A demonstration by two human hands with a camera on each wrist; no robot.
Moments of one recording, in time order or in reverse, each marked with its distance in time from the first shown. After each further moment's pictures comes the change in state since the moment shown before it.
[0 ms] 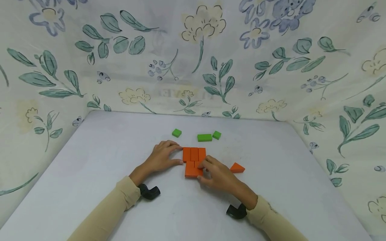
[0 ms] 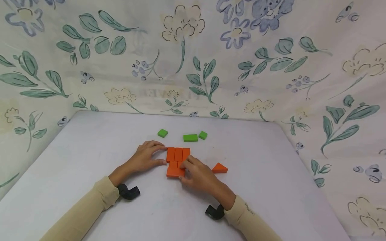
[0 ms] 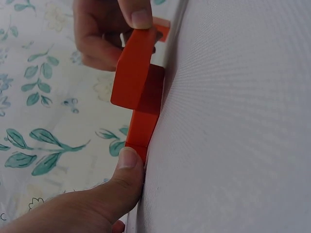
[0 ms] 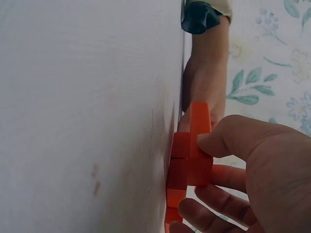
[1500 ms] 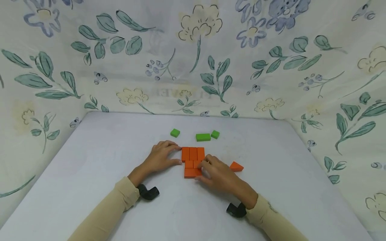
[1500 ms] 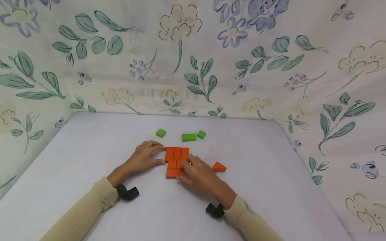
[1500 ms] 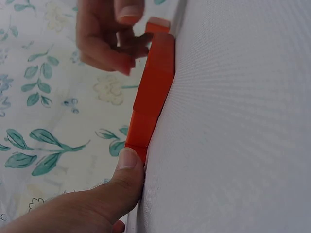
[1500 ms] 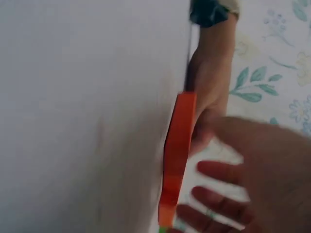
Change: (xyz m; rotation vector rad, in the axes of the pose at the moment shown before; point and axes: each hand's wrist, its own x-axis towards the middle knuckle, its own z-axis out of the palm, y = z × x) left_hand 0.001 0.002 0.000 0.001 -0.002 -0.011; right_hand -0.005 0.003 -0.005 -0.156 0.028 -0.061
